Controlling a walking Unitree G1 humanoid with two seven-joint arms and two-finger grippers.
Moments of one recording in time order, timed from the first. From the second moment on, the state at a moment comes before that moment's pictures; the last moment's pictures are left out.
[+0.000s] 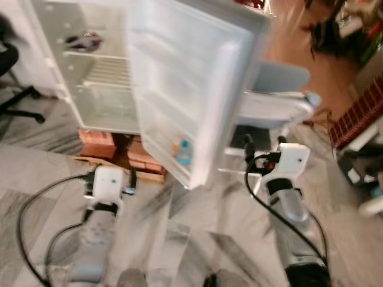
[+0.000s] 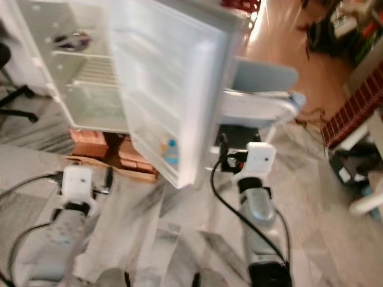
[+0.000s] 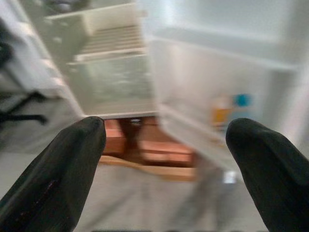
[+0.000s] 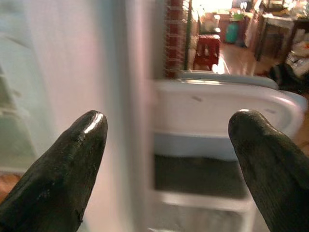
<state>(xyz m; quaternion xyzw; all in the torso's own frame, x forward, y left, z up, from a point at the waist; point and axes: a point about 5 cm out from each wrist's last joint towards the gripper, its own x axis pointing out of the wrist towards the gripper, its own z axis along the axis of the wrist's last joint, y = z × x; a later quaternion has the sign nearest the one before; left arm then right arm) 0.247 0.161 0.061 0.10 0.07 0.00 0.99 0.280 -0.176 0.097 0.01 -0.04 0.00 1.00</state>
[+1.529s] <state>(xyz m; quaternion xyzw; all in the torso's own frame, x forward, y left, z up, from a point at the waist) 0.244 0.156 0.056 0.07 0.07 -0.01 0.99 0.291 -0.171 0.101 0.01 -0.04 0.02 1.00</state>
